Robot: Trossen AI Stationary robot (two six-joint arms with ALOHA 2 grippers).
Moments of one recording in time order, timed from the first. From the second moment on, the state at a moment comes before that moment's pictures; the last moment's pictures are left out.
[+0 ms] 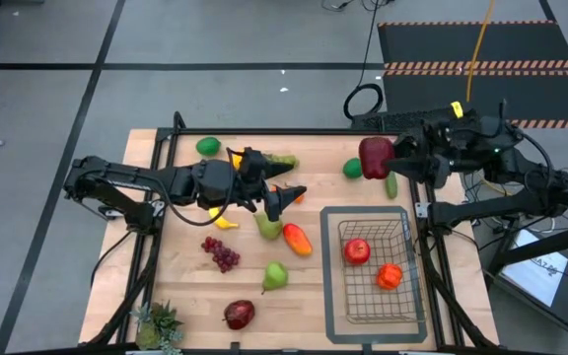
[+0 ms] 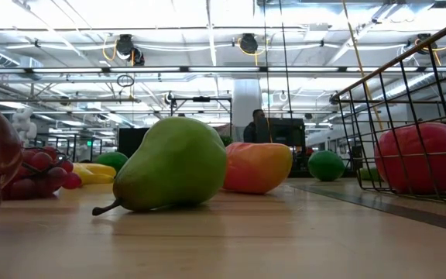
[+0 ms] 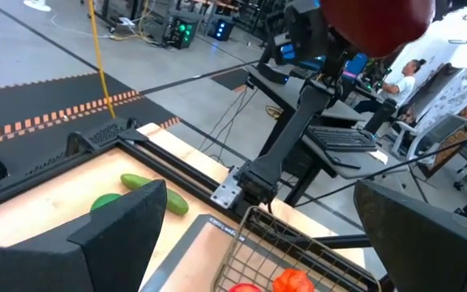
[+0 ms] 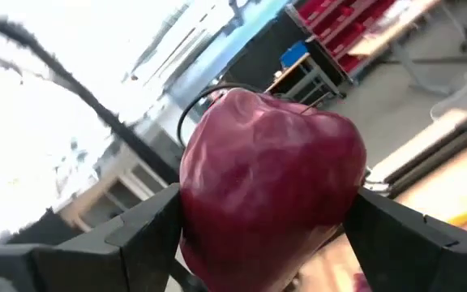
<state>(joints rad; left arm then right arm) -0.14 1.45 1.42 -0.09 -0.40 -0.47 -0.08 0.80 1.19 -0.28 -0.13 0.81</state>
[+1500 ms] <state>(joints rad) -0.16 1.45 1.42 -0.10 -0.40 -0.48 -0.08 0.81 1.19 -0.27 -0.06 1.05</state>
